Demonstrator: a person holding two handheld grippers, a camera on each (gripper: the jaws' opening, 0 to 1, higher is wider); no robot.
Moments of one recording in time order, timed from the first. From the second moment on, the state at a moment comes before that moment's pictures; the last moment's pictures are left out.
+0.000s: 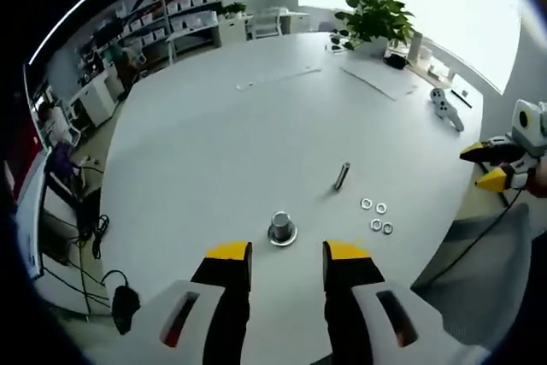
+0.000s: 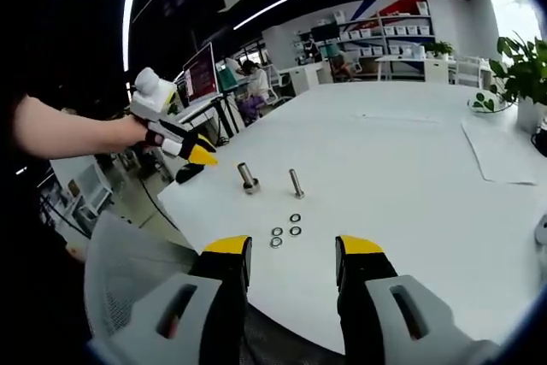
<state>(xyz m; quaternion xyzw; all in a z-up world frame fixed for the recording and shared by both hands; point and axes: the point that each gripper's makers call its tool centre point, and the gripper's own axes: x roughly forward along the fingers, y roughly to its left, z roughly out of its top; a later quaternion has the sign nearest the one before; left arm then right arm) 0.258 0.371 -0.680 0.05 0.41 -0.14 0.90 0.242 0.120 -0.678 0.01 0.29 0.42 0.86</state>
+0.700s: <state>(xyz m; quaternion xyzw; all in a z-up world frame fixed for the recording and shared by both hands) 0.221 0.371 -0.660 -0.02 0.36 -0.15 0.92 0.243 0.121 -0.668 -0.01 0.30 0.36 0.88</state>
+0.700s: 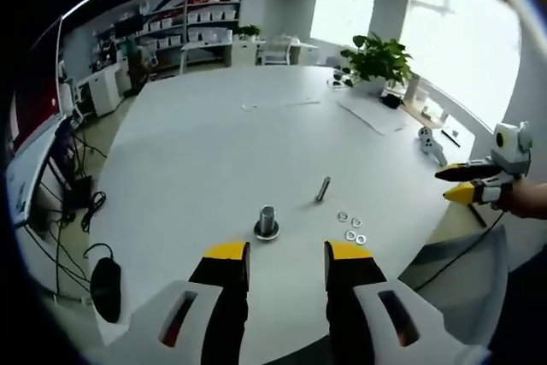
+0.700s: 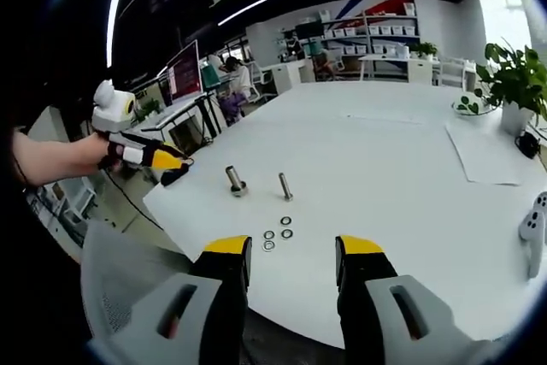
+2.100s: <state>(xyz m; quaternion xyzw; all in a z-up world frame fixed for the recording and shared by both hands) 0.176 0.370 -0.648 -0.02 0.32 -0.23 0.92 0.243 0.132 -0.674 -0.05 0.32 0.30 0.90</state>
